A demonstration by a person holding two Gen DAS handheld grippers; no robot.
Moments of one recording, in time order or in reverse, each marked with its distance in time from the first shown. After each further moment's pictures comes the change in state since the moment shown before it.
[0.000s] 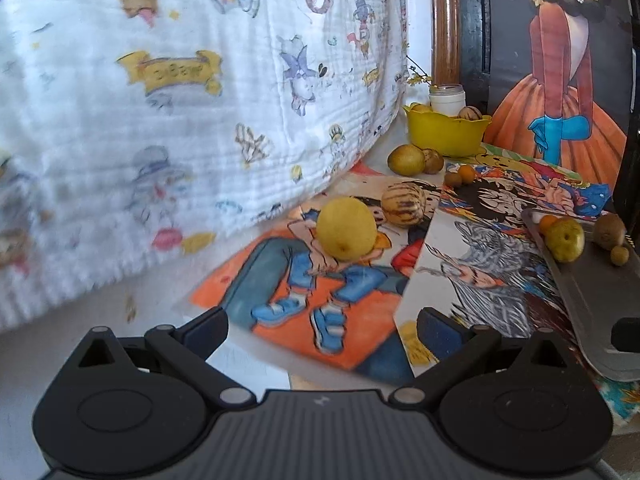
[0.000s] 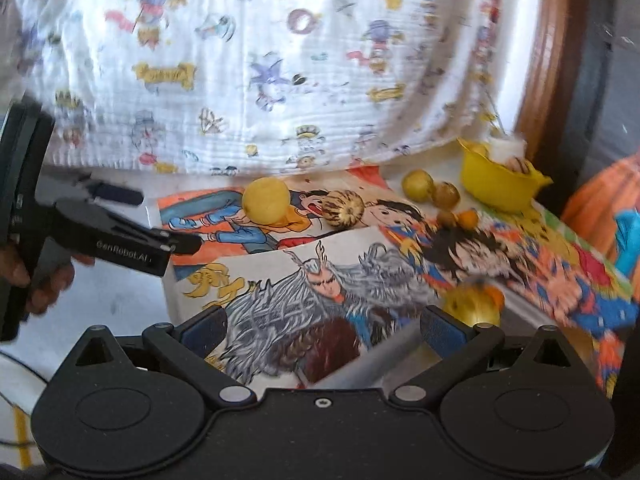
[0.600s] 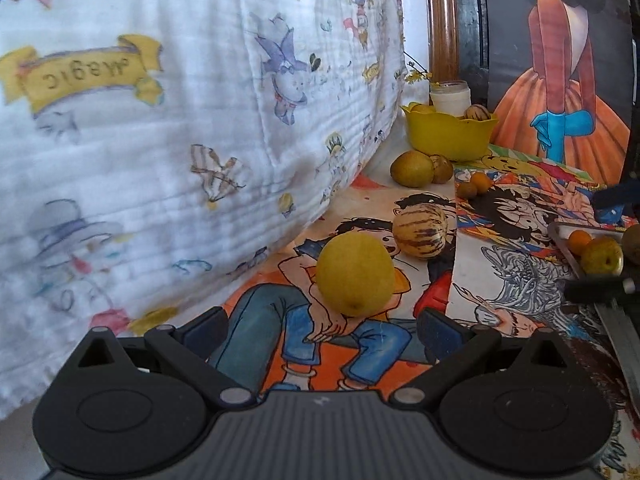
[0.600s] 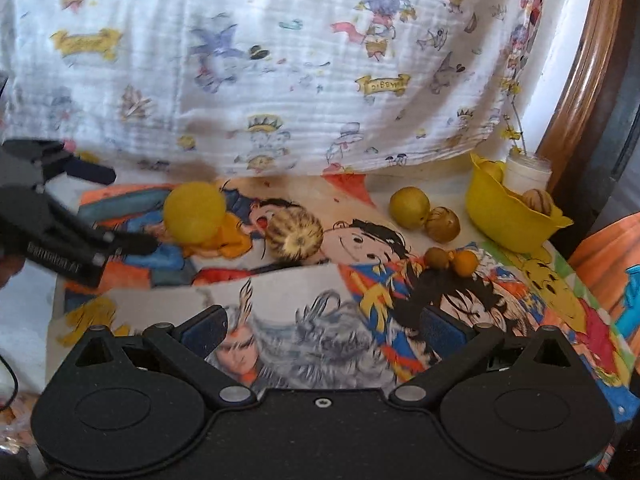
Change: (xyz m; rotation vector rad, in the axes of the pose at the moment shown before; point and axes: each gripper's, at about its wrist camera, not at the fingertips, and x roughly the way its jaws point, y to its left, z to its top) left arm 0.066 0.005 0.030 0.041 -0.010 -0.027; right arm 0.097 -0.056 0.054 -0.076 0.040 0.009
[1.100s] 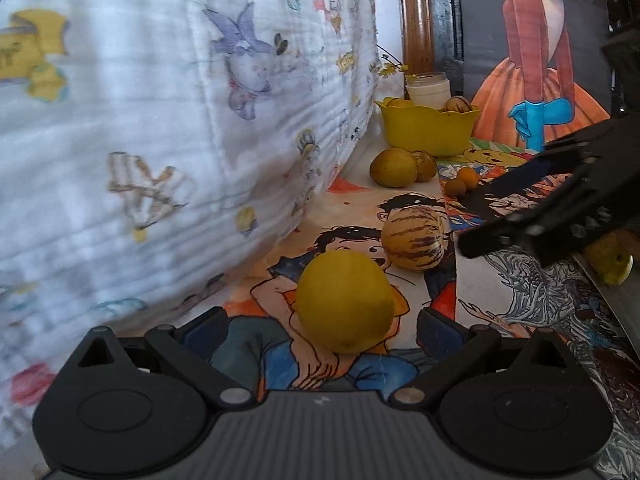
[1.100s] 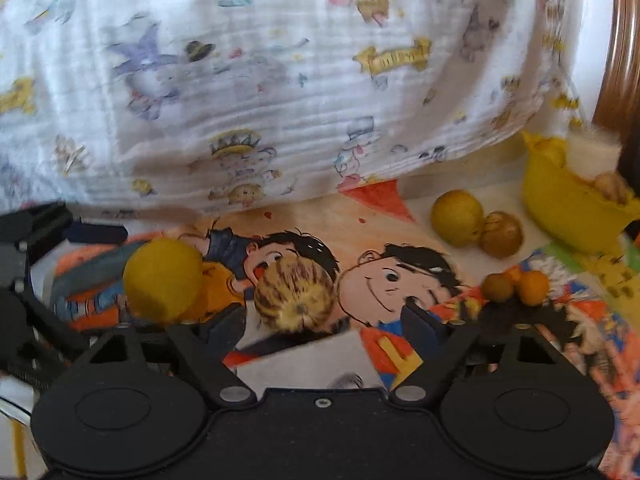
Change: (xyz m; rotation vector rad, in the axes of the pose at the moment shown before) left arm 0.040 -0.002 0.011 0.065 -0.016 -0.082; right arm 0.092 -0.036 0.041 0.142 0.050 0.196
